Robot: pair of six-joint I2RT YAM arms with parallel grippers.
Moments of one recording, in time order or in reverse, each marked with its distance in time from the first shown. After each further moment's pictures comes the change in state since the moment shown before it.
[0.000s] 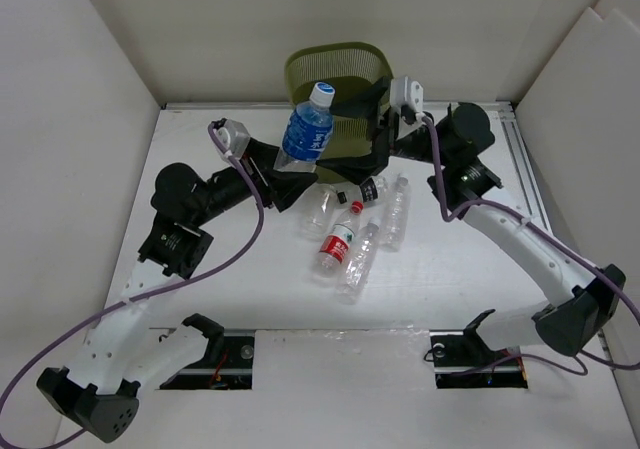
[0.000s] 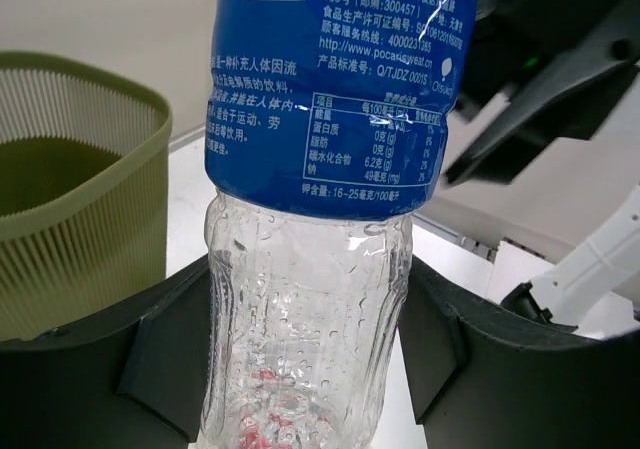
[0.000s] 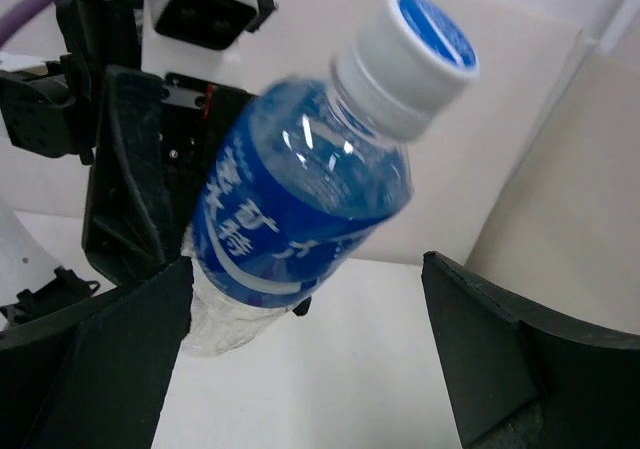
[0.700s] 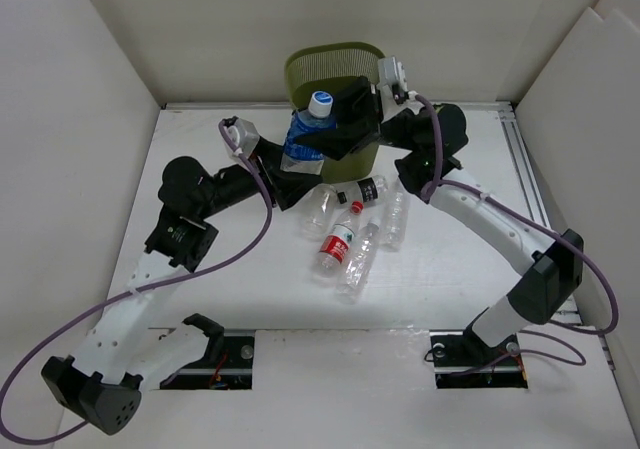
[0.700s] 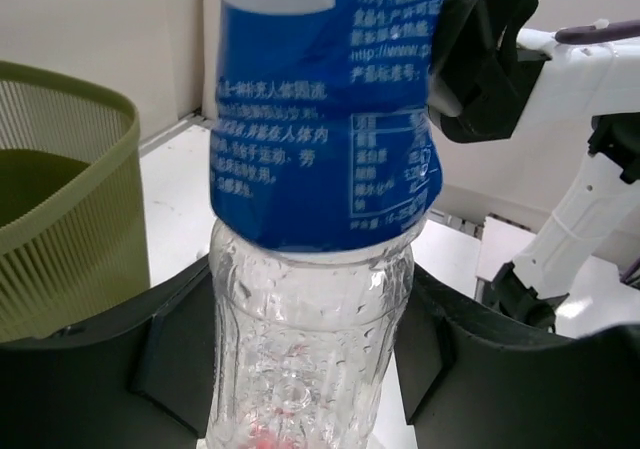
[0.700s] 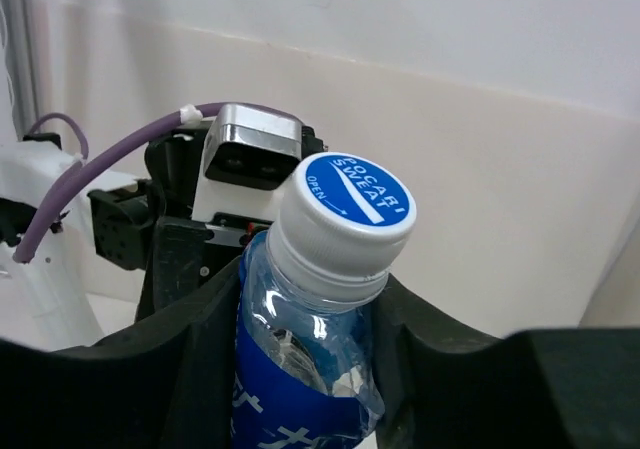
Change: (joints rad) left arm 0.000 0.054 0.004 0.063 0.105 0.017; right arm 0.064 0.222 0.106 0.431 -0.037 0.348
